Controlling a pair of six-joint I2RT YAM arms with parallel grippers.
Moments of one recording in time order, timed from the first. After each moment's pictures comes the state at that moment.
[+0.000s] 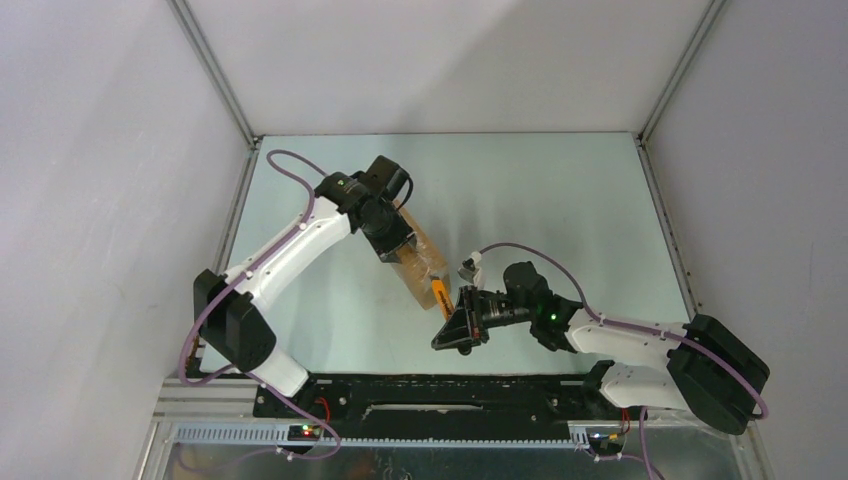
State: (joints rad) left arm -0.62 1.57 1.49 -1.13 0.00 -1.18; right arm 0.88 1.20 0.42 0.46 -0.78 1.31
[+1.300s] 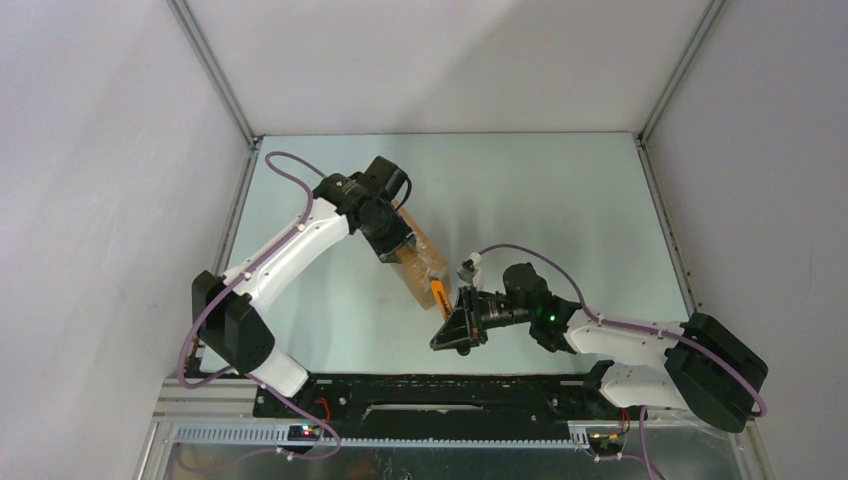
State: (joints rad) left arm -0.61 1.56 1.48 -1.12 0.01 -1.19; right arm 0.89 1.21 0.42 0.50 -0.77 1.35
